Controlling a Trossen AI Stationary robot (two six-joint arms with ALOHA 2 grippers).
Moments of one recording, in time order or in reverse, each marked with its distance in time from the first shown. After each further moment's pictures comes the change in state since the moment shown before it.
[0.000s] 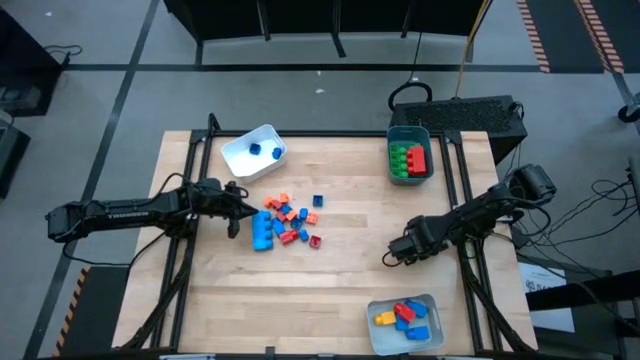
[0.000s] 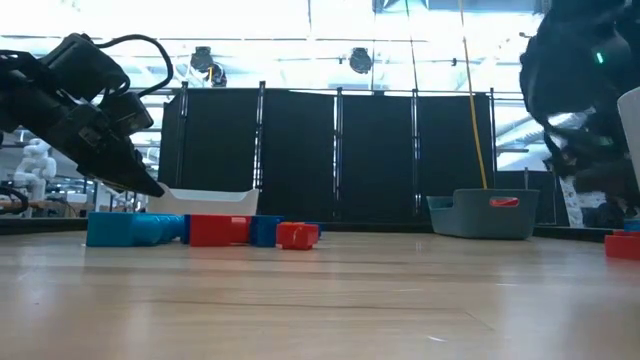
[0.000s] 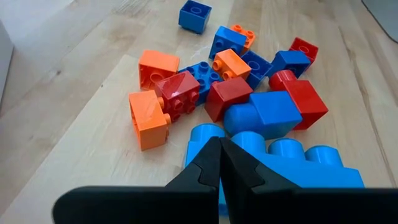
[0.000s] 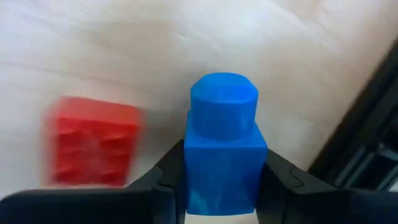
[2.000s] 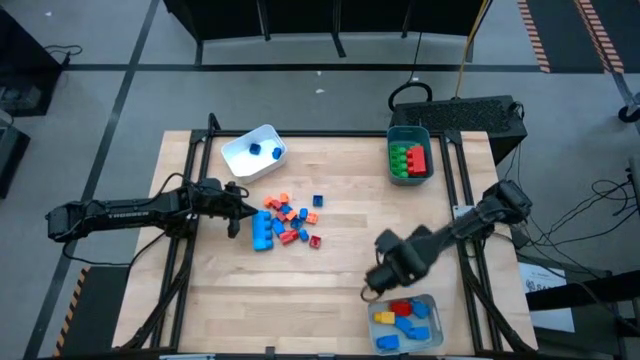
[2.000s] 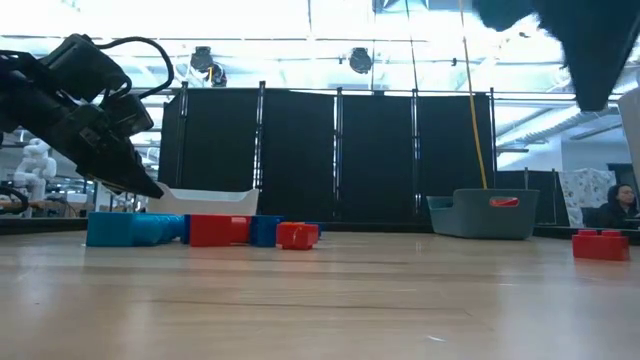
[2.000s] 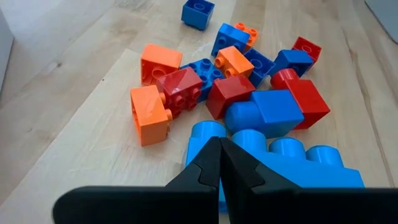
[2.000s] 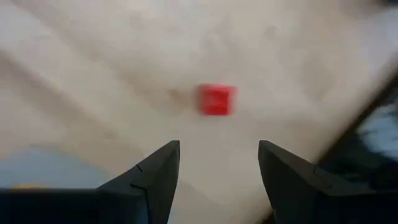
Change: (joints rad) left arm 0.000 0.004 0.000 -0.006 -0.004 -0.024; right arm 0.153 0.260 0.754 -0.469 0.227 -0.205
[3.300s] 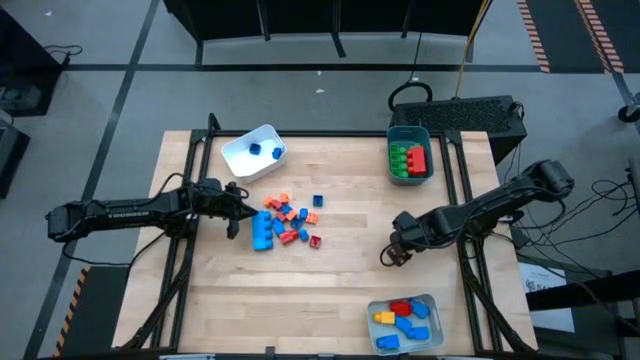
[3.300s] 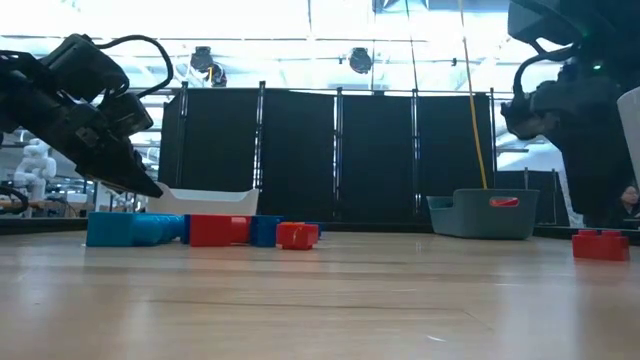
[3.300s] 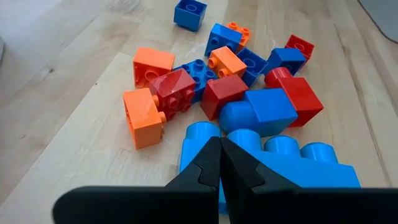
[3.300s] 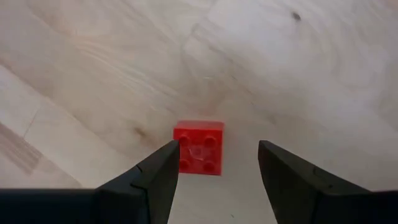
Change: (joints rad) left arm 0.000 0.001 0.000 0.005 0.020 0.026; right arm -0.170 -0.447 -0.772 0.749 -0.082 -0.059
